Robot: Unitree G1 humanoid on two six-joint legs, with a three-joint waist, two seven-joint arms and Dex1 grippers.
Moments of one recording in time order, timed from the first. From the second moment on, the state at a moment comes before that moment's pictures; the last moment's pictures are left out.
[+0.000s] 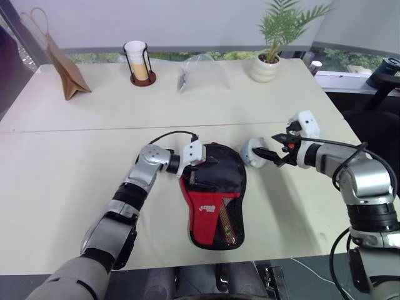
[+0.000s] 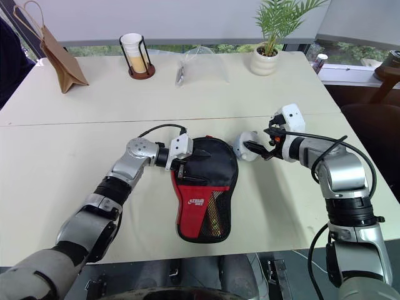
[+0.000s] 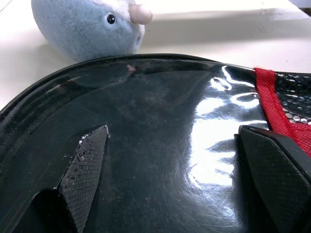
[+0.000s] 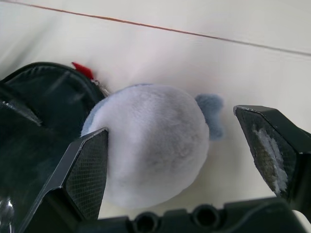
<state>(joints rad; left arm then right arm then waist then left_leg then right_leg) -0.75 0.23 -0.25 0.66 -0.01 -0.07 -1.28 -0.52 -0.67 -0.05 -0.03 0.33 0.91 0.68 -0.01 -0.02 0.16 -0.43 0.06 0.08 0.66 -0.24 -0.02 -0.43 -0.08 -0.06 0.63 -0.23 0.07</state>
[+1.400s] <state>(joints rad) -0.75 0.20 -0.26 0.68 -0.02 -0.03 -1.22 -0.44 -0.64 -0.15 -0.16 0.50 1.24 0.61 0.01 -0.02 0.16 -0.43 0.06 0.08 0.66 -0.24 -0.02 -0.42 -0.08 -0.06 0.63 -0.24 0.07</state>
